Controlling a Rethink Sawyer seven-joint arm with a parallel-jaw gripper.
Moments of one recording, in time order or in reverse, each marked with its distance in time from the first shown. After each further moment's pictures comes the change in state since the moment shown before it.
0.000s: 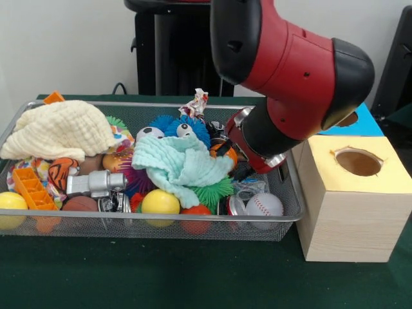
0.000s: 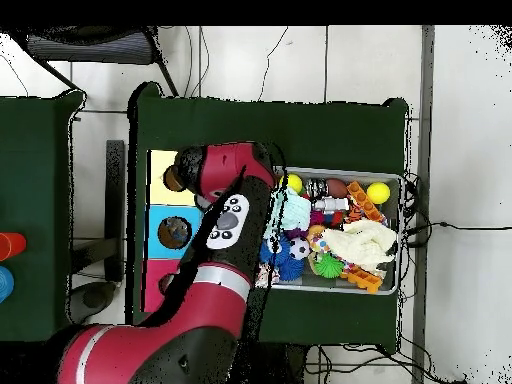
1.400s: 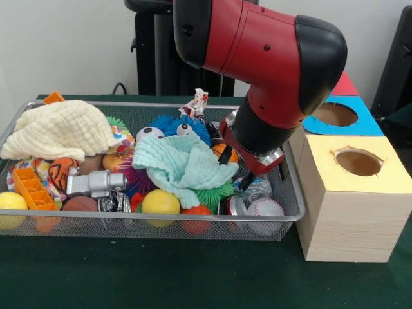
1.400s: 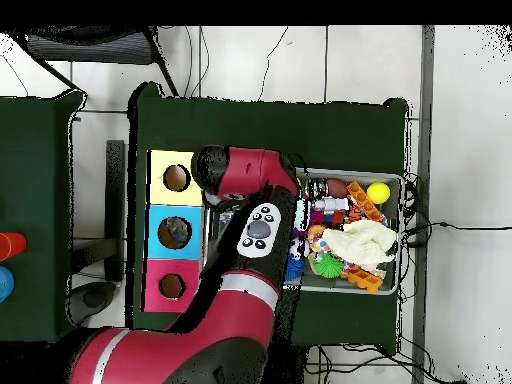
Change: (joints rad) arm -0.059 -0.086 0.064 0.114 0.076 -0.150 0.000
